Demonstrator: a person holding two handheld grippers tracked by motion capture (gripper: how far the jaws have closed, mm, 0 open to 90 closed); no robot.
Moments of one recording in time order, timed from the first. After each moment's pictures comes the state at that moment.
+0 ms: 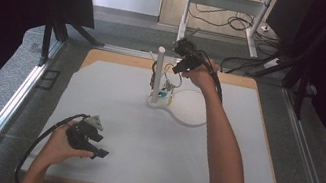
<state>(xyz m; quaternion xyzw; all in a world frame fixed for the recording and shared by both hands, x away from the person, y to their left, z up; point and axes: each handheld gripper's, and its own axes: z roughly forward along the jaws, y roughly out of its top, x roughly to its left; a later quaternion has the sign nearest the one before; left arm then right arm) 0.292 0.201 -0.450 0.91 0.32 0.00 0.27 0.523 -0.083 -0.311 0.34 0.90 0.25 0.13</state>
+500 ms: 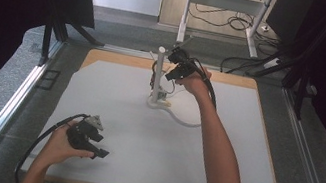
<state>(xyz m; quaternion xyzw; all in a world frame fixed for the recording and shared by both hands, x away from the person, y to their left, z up) 0.292 0.200 -0.449 0.91 0.32 0.00 0.26 0.515 -0.071 -0.336 0.33 0.90 0.26 0.10</state>
